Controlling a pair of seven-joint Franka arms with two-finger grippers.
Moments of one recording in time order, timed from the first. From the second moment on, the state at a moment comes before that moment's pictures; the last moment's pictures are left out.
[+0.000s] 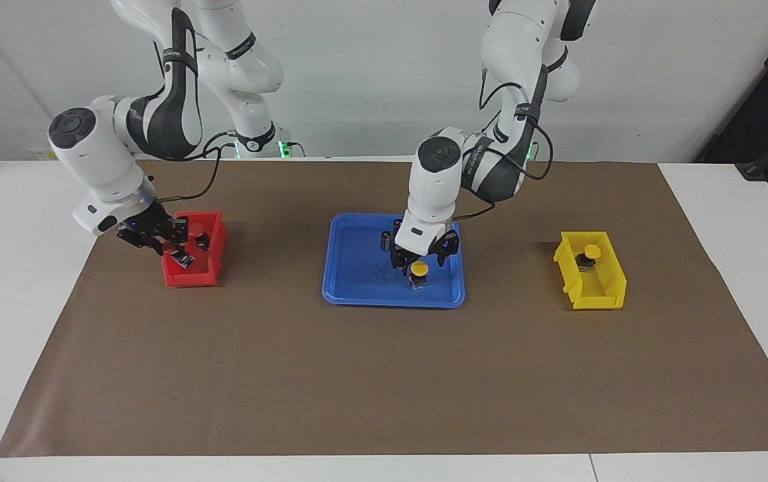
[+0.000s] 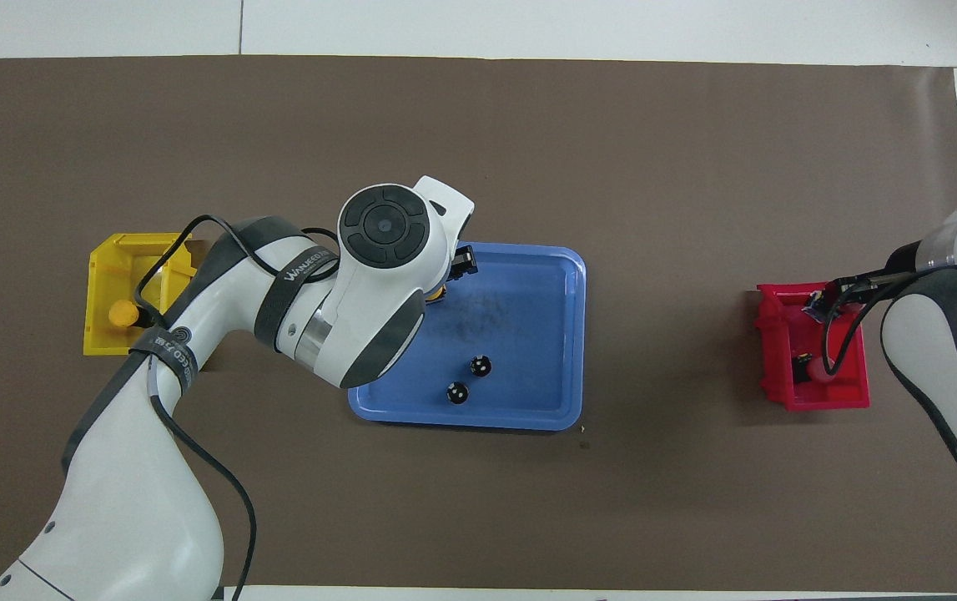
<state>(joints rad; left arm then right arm) -0.67 0.37 0.01 -1.74 0.02 2.14 -0.84 -0.20 -0.01 0.06 -2.15 0.01 2.11 -0.25</state>
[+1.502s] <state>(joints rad) -0.21 0.19 0.06 -1.65 0.05 1.79 -0.34 -0.19 -0.01 0.07 -2.28 0.01 2.28 -0.25</state>
